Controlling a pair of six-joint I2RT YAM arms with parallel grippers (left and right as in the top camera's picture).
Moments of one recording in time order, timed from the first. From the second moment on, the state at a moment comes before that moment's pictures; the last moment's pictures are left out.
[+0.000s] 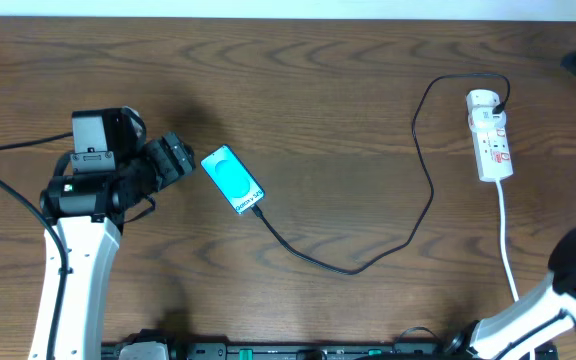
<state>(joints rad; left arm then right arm) 0.07 1.23 1.07 -0.83 0.23 -0.48 -0.59 1.98 2.43 -1.55 -0.63 -0.13</state>
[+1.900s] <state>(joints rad) 0.07 1.20 1.08 -0.79 0.23 -0.48 -0.58 1.81 2.44 -1.64 -0.57 -0.14</state>
